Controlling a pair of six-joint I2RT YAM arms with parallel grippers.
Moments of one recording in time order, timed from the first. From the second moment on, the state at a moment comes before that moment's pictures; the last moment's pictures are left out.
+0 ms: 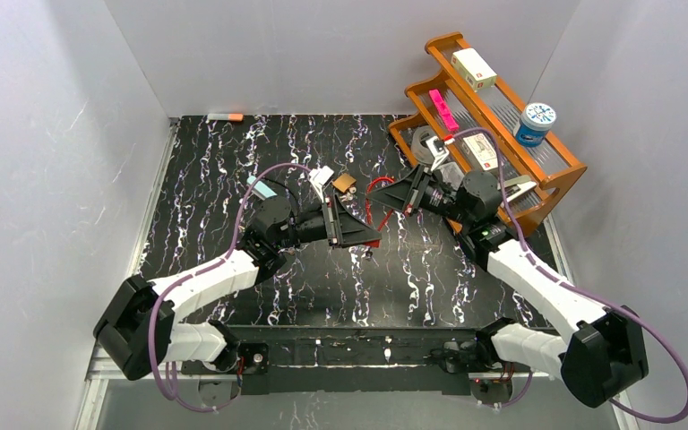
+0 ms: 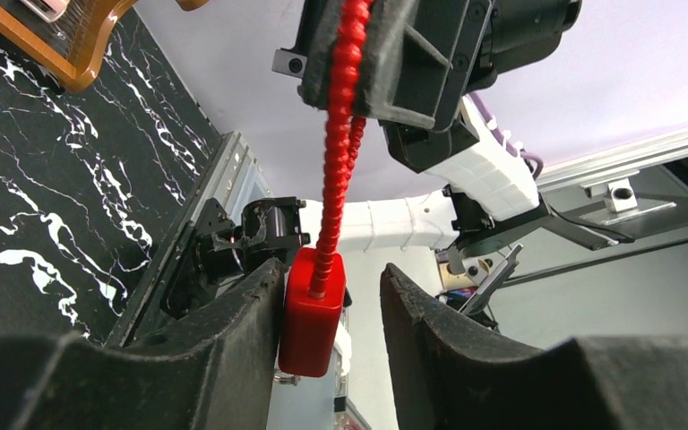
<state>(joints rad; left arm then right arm) -0.74 1.26 0.67 0.67 0.67 -1.23 0.51 1.09 0.75 0.43 -0.65 1.02</state>
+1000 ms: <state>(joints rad) -0.74 1.06 0.61 0.61 0.22 -1.14 0.52 0.88 0.43 0.68 -0.57 1.11</state>
